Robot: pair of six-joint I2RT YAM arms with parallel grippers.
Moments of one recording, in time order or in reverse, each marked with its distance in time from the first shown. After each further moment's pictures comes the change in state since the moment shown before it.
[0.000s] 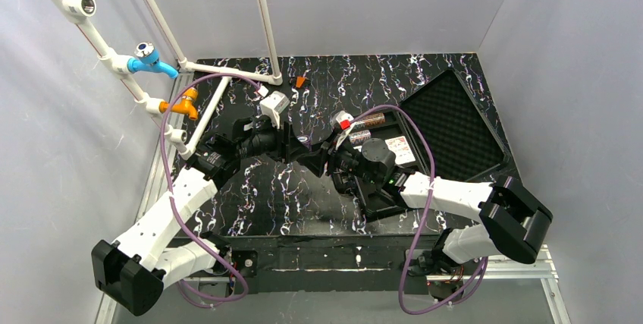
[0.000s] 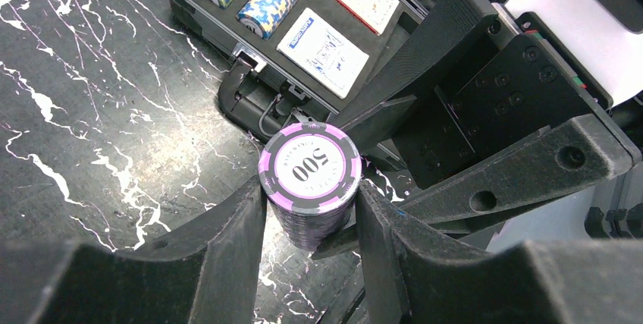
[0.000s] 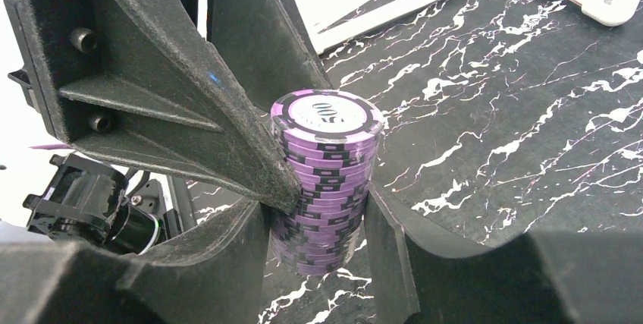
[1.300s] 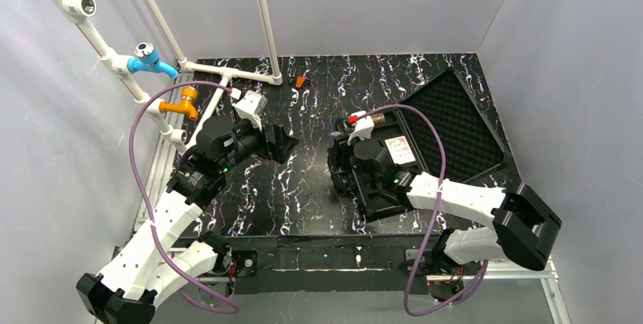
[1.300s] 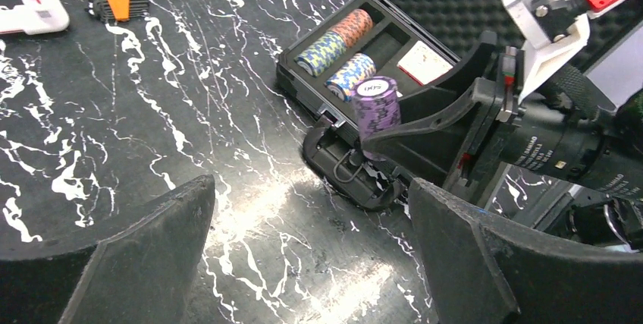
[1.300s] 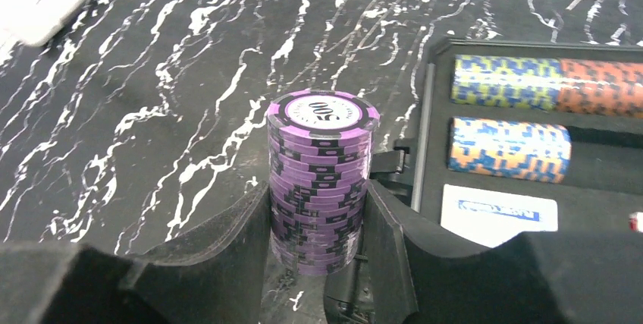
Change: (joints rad) left arm 0.000 -0.187 -0.050 0.050 -0.252 0.053; right arm 0.003 -0.063 0.017 -0.406 0.515 0.026
